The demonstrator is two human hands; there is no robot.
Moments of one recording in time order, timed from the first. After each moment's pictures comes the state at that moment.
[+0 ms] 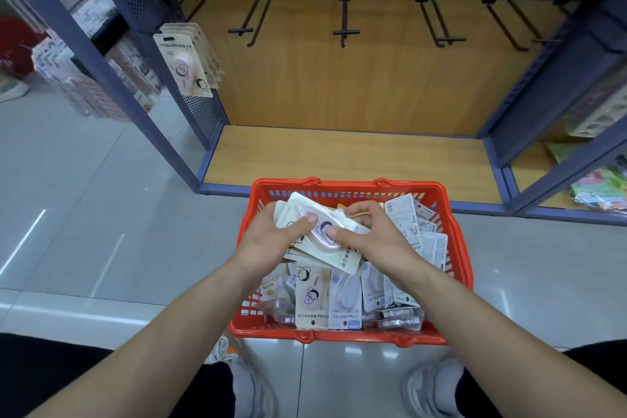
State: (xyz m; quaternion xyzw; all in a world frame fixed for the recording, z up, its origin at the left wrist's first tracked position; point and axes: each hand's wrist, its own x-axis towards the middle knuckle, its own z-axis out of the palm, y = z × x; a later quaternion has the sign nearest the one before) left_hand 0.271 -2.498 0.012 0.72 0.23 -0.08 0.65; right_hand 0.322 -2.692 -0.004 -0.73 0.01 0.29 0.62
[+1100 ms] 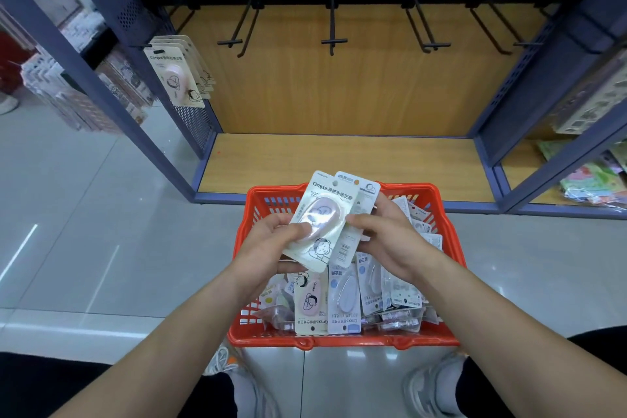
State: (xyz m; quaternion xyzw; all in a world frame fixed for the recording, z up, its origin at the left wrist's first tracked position) left_hand 0.274 -2.498 0.010 0.64 0.24 -0.15 0.71; right_hand 0.340 -2.698 0.006 -0.60 0.04 0.30 0.74
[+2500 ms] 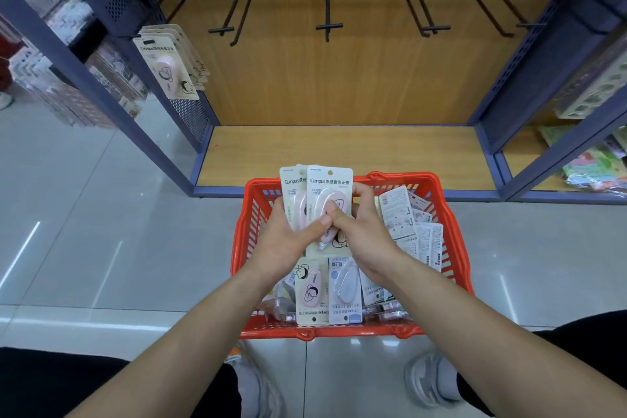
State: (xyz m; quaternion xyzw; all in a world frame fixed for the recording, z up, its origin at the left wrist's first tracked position) left_hand 0.280 -2.517 0.004 0.75 0.13 -0.08 0.64; right_hand 0.321 -2.666 -0.012 -0.65 0.02 0.22 0.72
